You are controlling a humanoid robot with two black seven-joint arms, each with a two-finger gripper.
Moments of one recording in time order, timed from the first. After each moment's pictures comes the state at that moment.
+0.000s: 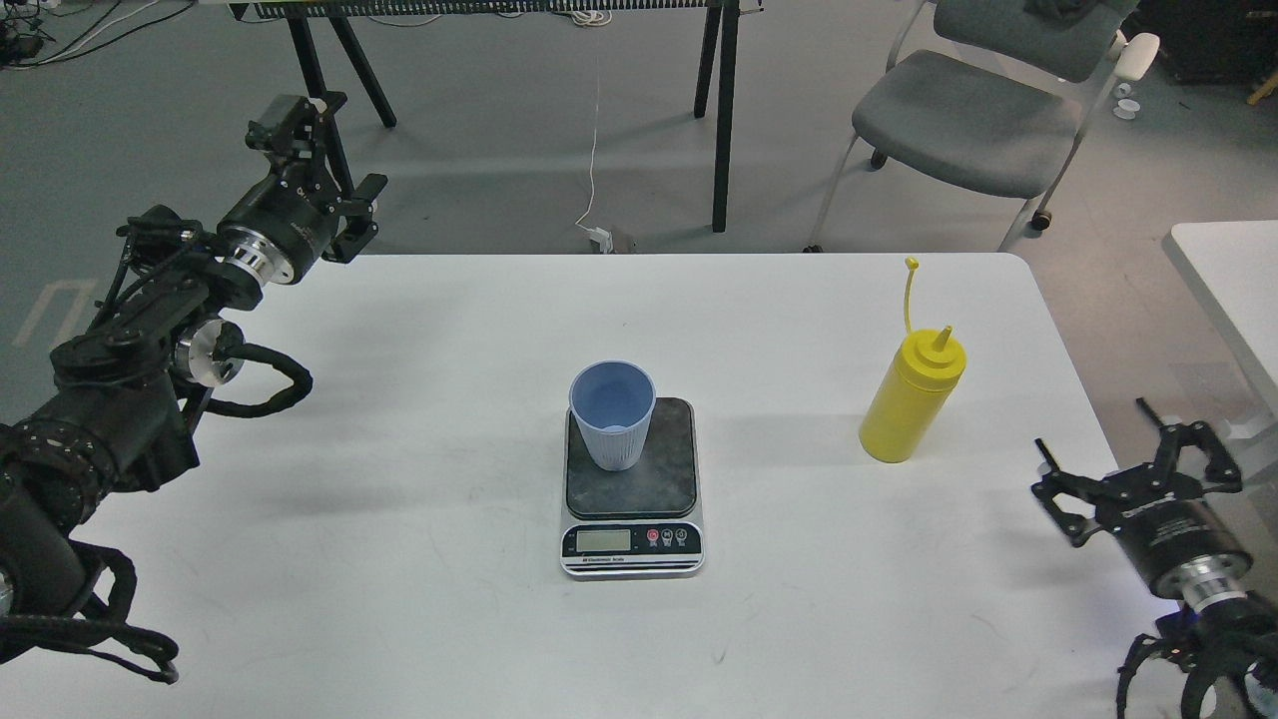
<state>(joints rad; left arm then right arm) -0.95 0.24 -0.45 -0.23 0.21 -0.49 -0.49 0.11 -0.81 0.77 1.12 0.42 0.49 0.41</state>
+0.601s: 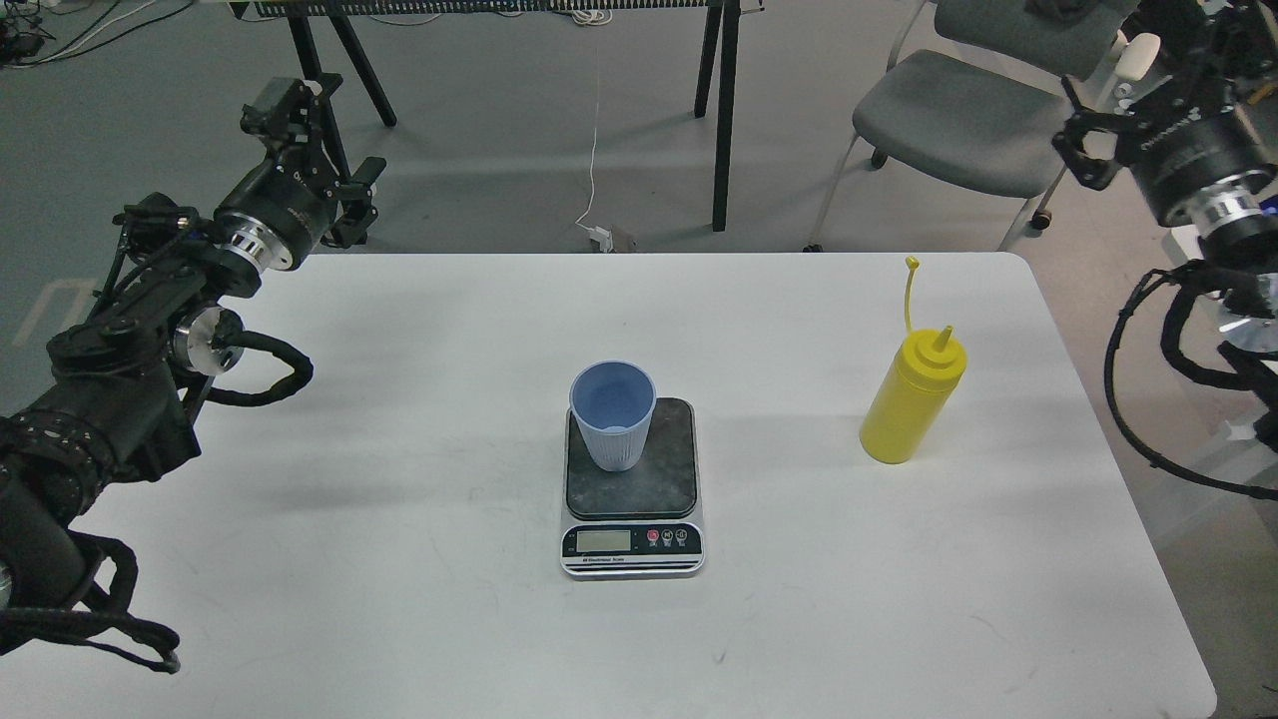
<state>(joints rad) -0.97 0.24 -0.46 -0.23 0.21 -0.49 -0.49 0.94 -0.52 0.49 0.64 0.23 0.49 0.40</state>
